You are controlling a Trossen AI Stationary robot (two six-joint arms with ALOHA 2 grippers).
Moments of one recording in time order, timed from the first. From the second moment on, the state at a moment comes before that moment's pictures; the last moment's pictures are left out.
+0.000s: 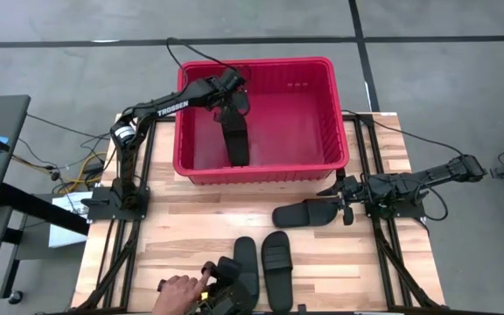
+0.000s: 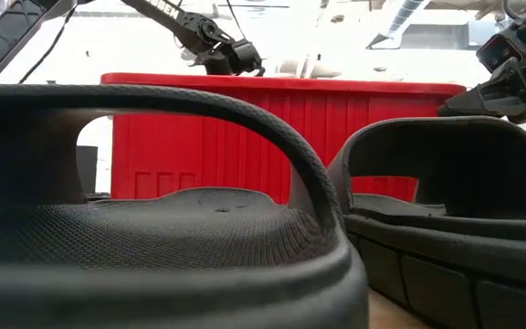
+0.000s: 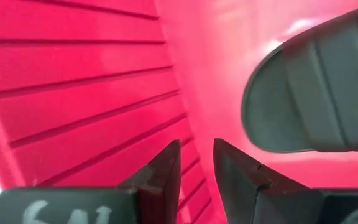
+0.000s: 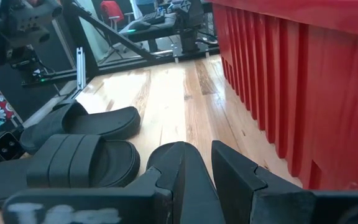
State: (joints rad) left arm 0.65 1.98 1.76 -0.69 -0.39 1.08; right arm 0.24 0.25 0.00 0.04 0.18 0.18
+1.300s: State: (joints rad) left arm 0.66 1.66 2.31 -0.93 0.43 0.18; right arm 0.24 0.25 0.00 0.04 0.18 0.18
